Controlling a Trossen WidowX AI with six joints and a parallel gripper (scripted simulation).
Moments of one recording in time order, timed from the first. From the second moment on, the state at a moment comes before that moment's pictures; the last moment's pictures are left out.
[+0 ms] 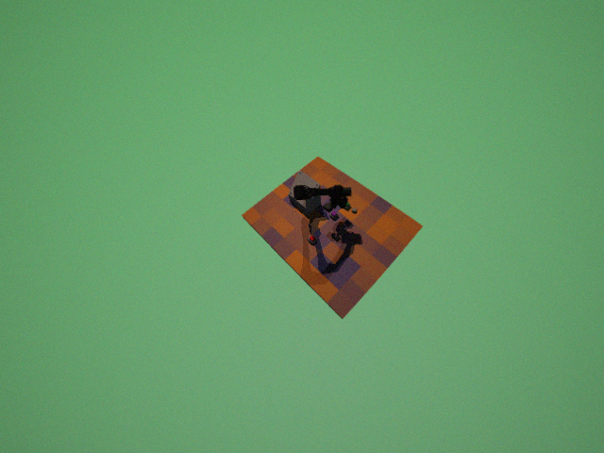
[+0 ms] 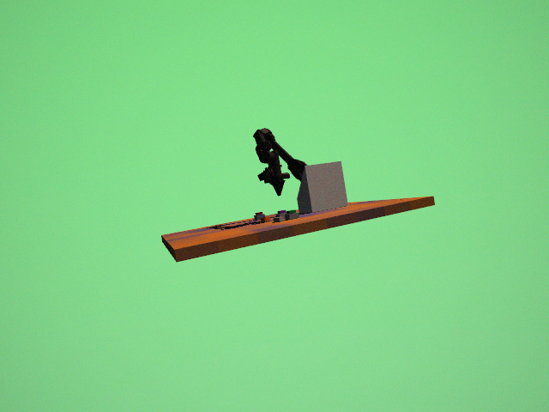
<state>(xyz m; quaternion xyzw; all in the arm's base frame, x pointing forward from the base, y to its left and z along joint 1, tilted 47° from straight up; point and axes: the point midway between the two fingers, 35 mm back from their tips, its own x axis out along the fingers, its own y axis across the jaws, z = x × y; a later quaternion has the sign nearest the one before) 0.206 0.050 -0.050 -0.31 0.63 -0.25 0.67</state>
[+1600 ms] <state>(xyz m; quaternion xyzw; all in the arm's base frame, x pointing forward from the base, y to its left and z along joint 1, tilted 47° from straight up) 0.218 0.096 -0.193 -0.30 0.63 -0.25 0.67</state>
